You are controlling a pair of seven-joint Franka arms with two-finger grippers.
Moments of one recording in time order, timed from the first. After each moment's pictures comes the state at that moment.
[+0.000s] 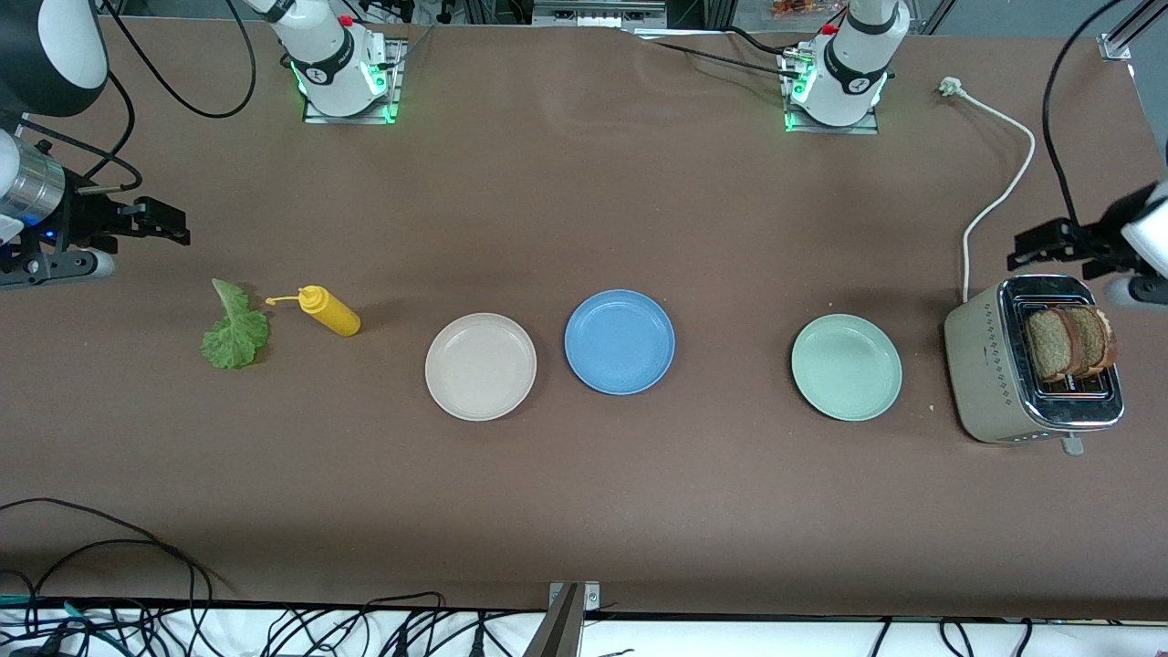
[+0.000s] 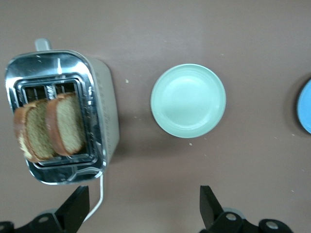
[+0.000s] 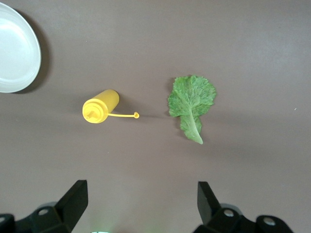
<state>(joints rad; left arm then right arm) 0.14 0.16 -0.03 -1.53 -0.02 1.57 0.19 0.02 0.04 -0.06 -1.76 -0.03 1.66 -0.17</state>
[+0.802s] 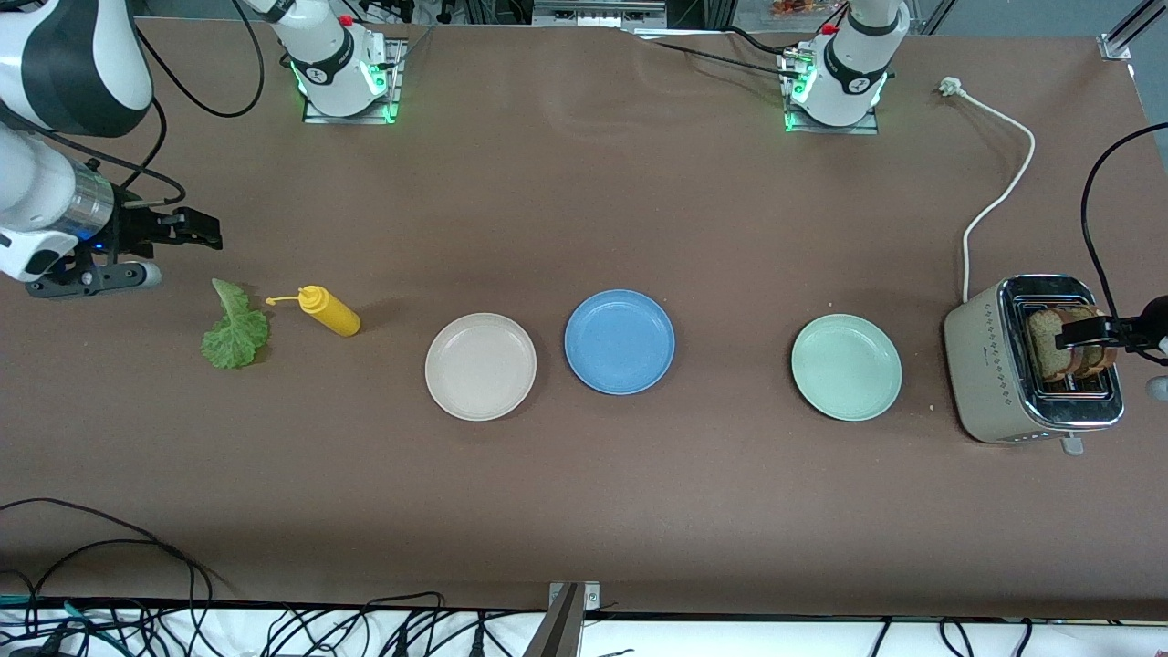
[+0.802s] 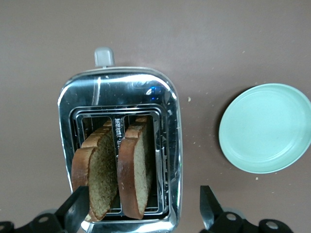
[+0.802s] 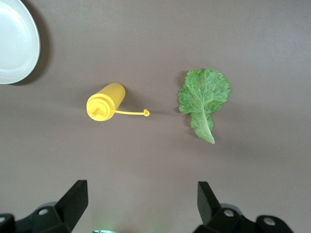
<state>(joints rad) 0.28 0.43 -0.03 -1.43 0.07 1.74 0.27 0.03 0.06 -0.03 -1.82 -0.03 1.70 -0.15</state>
